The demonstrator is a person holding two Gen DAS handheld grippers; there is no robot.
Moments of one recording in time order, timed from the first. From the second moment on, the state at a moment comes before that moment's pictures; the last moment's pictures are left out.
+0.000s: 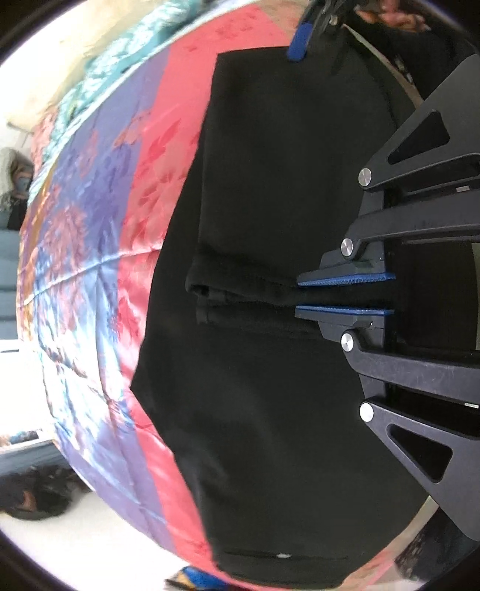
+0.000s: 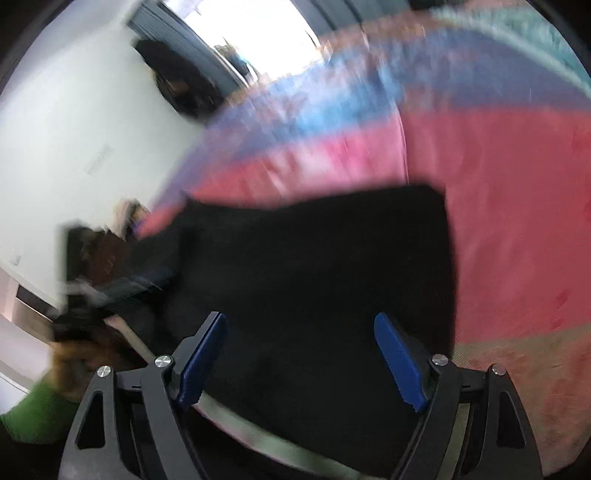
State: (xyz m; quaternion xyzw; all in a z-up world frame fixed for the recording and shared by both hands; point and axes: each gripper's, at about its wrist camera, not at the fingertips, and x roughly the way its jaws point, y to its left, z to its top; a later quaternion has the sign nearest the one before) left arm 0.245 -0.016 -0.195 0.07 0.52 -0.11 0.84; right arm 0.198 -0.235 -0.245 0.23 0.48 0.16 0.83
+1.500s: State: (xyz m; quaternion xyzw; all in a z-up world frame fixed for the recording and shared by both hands) left arm 0.203 0.026 -0.153 0.07 0.48 -0.04 0.87; right arm 0.131 -0.217 -0.189 0.19 0.41 0.10 0.89
